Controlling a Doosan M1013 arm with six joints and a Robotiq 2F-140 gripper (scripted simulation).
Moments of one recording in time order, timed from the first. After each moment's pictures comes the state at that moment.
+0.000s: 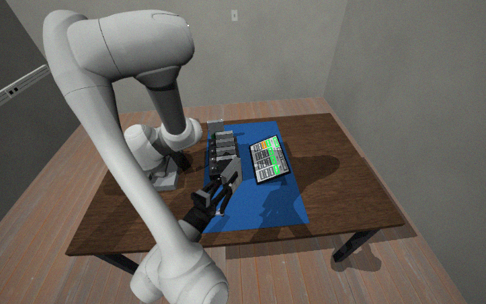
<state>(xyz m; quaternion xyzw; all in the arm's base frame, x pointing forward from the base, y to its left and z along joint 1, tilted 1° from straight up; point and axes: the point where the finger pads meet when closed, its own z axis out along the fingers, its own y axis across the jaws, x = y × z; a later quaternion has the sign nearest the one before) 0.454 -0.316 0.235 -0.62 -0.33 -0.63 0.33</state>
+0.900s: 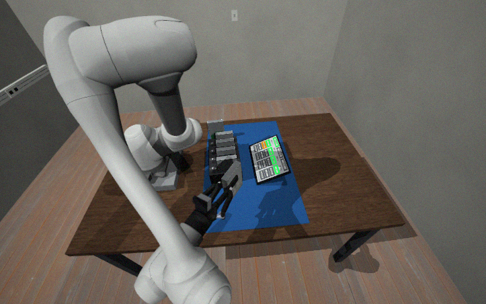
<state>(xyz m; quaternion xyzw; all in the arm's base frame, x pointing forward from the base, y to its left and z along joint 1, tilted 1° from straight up) 0.454 -0.315 0.212 -0.62 -0.33 -0.63 0.33</state>
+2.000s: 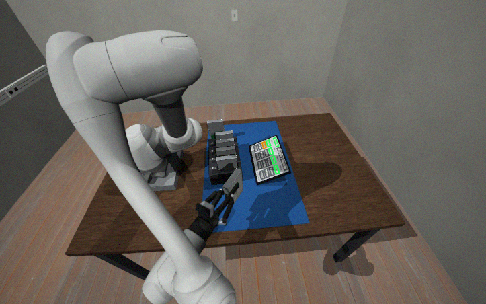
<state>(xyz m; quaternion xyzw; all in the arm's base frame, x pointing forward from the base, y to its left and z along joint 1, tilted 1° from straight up) 0.454 -0.315 0.164 -0.62 -0.33 -0.63 0.33</state>
